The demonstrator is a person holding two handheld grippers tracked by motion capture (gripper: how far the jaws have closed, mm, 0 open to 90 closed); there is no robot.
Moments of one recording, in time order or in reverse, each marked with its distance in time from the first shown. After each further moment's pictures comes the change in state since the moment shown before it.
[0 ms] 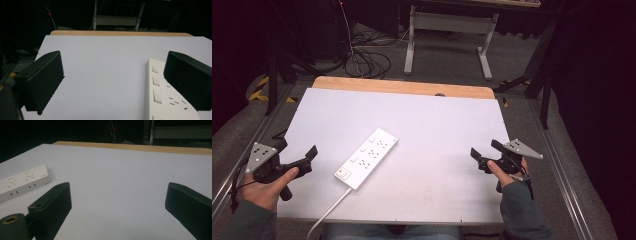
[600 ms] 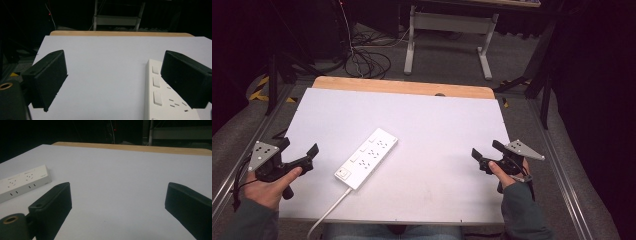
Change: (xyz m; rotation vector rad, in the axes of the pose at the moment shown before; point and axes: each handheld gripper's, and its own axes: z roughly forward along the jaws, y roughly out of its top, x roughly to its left) left arm -0.003 0.002 0.004 0.004 0.005 0.005; right arm -0.001 0.000 -0.004 -0.005 -0.006 0.000
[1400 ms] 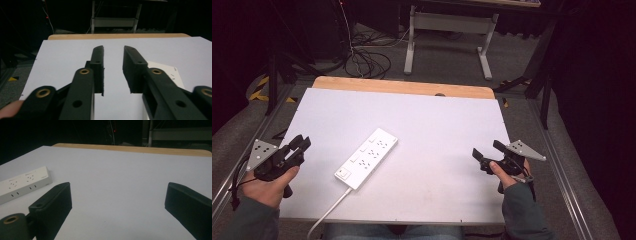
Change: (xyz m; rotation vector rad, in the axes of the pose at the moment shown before) left arm 0.000 0.005 -0.002 -0.018 -0.019 0.016; right arm 0.000 0.001 -0.003 -0.010 -0.002 0.002
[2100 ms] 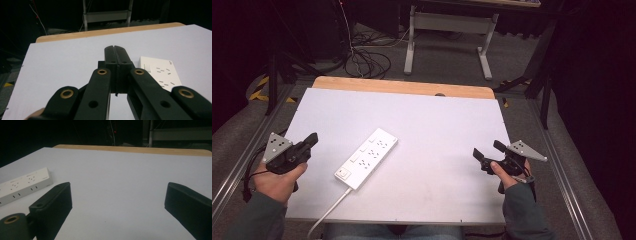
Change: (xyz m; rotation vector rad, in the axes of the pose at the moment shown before) left arm -0.012 0.007 0.021 0.055 -0.053 0.082; right arm -0.001 0.000 -0.001 -0.007 0.008 0.012
